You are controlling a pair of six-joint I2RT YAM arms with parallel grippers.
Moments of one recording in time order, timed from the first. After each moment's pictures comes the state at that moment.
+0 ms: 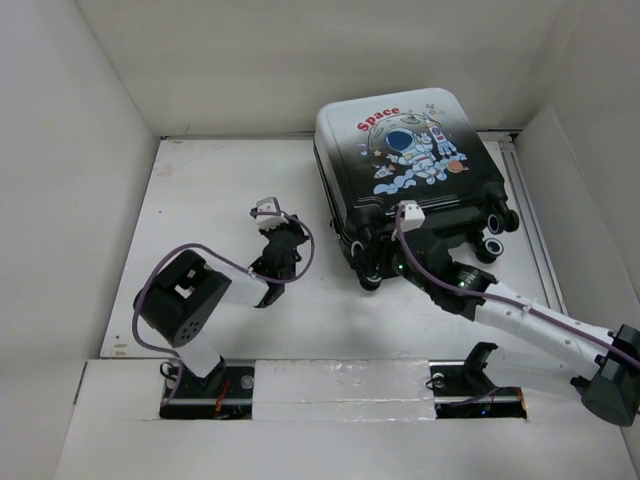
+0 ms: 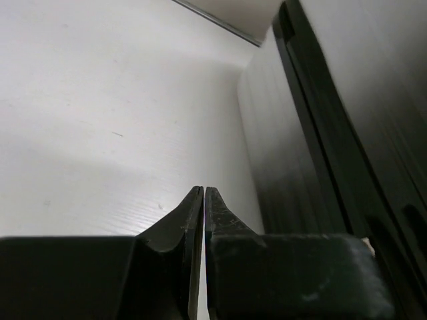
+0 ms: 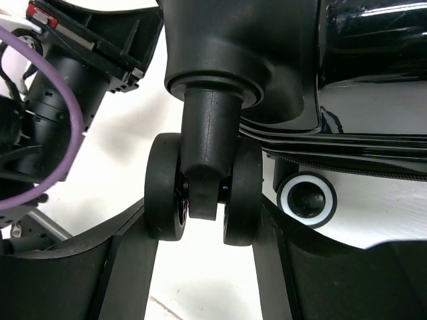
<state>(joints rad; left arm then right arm) -0.70 1.65 0.53 0.98 -0.74 -0.56 0.86 1.03 0.75 -0.16 0.19 0.60</state>
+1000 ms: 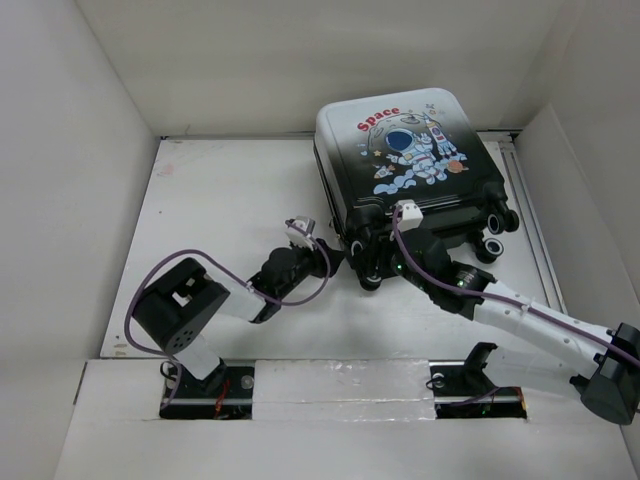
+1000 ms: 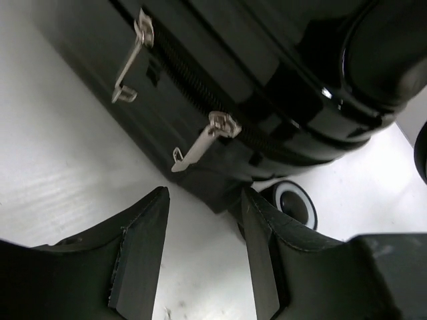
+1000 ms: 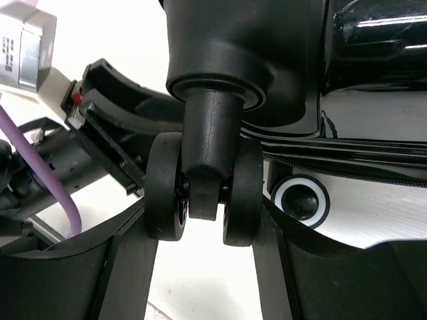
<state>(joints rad) -0.77 1.58 0.40 1.01 -0.05 -0.53 0.87 1.04 0.76 -0.16 0.21 0.56</state>
